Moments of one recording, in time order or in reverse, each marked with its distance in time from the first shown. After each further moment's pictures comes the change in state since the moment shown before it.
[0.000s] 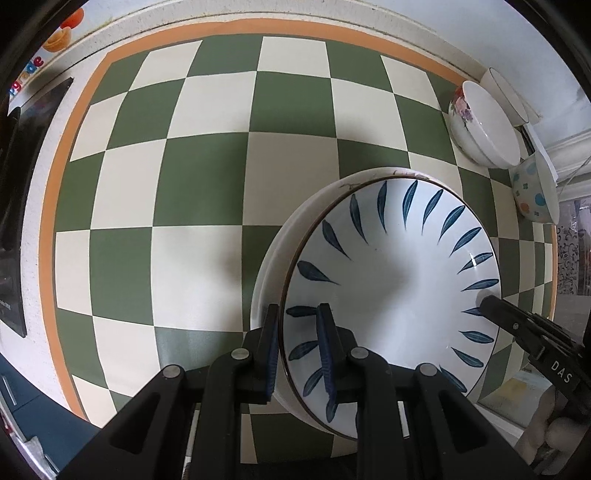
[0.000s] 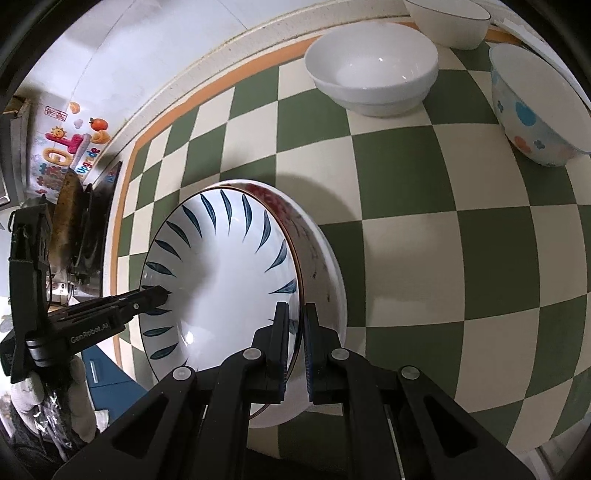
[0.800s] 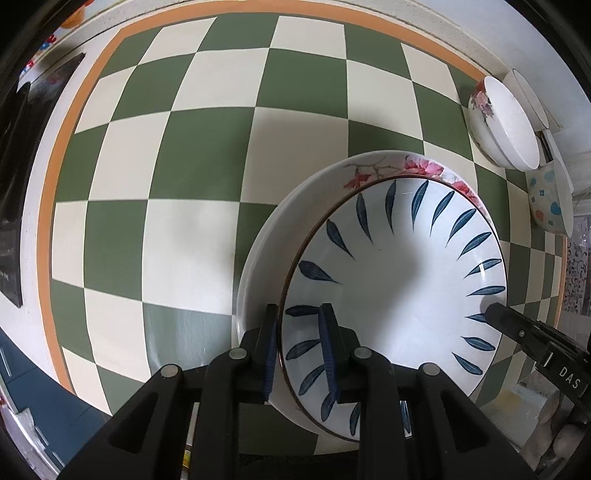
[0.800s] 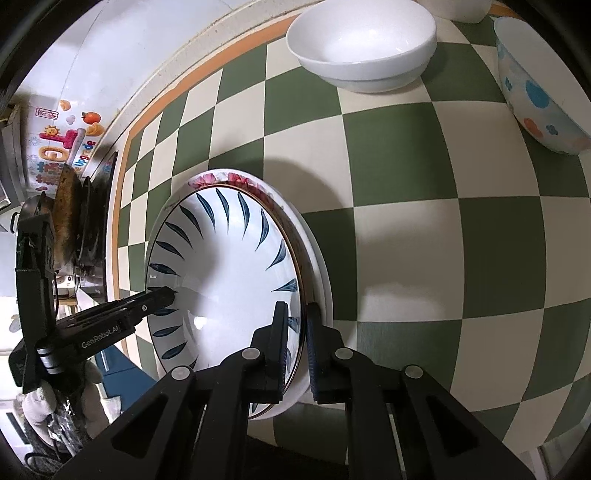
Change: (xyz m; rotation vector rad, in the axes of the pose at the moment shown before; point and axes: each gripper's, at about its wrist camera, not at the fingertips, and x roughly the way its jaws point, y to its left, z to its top) left arm 0.018 -0.005 0.006 -0.093 0.055 0.028; right arm 0.009 -0.007 0.015 0.003 0.111 0.028
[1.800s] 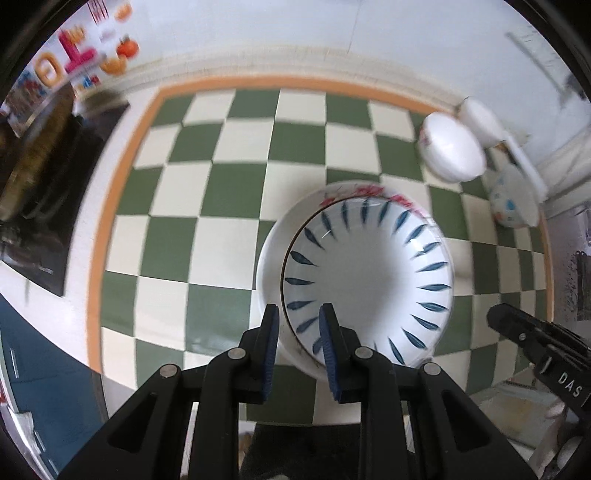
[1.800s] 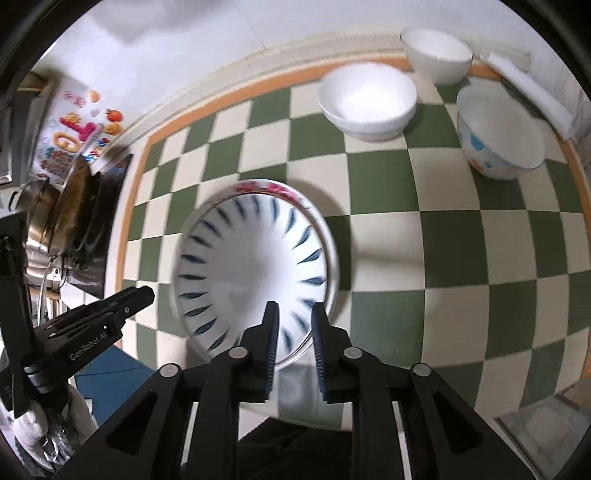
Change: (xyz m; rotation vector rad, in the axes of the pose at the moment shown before) left arm -0.094 -0.022 -0.070 0.043 -0.265 0.058; right arm -0.089 0.047 -0.069 -0.087 -0.185 -0.108
